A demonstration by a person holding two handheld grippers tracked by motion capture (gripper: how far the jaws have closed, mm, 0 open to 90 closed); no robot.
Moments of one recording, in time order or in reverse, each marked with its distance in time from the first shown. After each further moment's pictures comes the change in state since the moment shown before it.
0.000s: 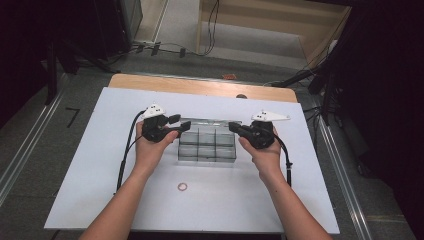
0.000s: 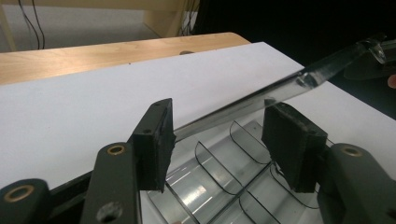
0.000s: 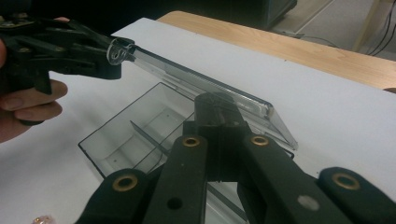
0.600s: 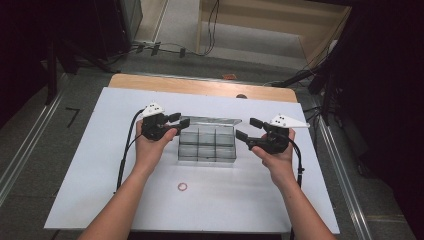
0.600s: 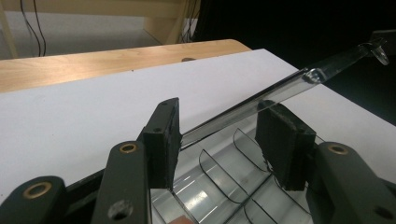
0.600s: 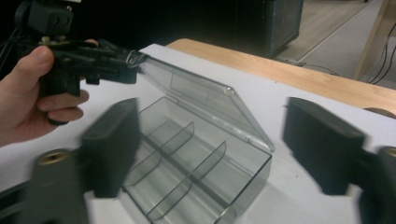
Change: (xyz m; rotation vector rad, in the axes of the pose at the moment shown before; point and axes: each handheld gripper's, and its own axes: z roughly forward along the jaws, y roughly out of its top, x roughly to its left) left arm 0.005 0.001 0.002 -0.026 -0.006 -0.006; right arm -0.017 -0.011 -0.032 -0.125 0.036 -0.016
